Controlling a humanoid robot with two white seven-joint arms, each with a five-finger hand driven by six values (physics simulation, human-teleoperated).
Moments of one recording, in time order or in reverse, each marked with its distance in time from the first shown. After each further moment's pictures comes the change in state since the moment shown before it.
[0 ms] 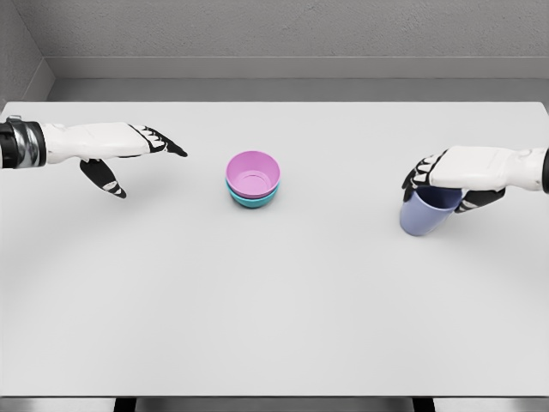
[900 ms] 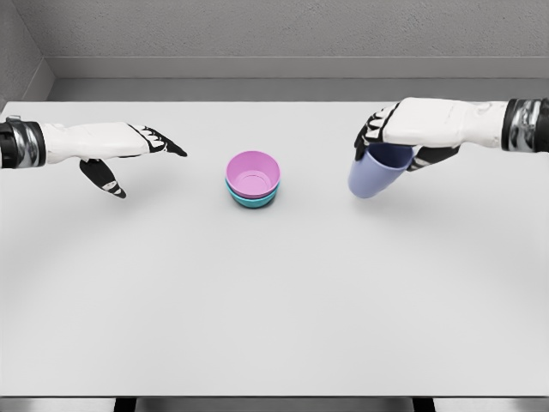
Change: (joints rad) left arm 0.000 0.001 0.000 0.000 0.001 0.000 0.000; right arm -0.138 0.162 -0.014 0.000 -0.020 0.000 0.001
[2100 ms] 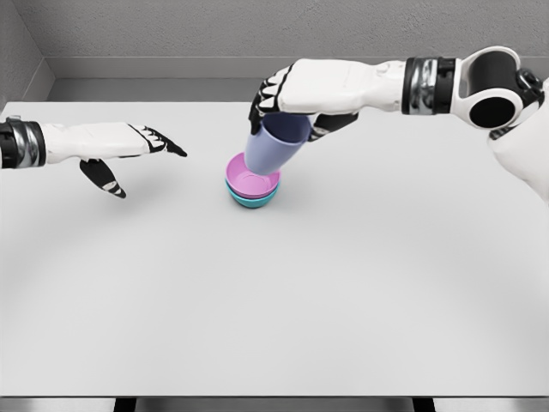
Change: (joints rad) left arm 0.002 -0.001 0.000 0.000 0.000 0.000 0.000; right arm -0.132 0.300 0.021 0.045 0.001 0.000 0.000
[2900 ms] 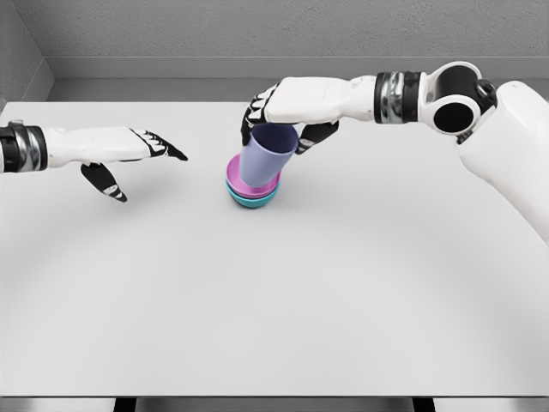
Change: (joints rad) left arm 0.009 -0.001 0.000 -0.001 0.000 0.000 0.000; right arm -0.008 0.089 0.053 0.163 0.015 0.000 0.000
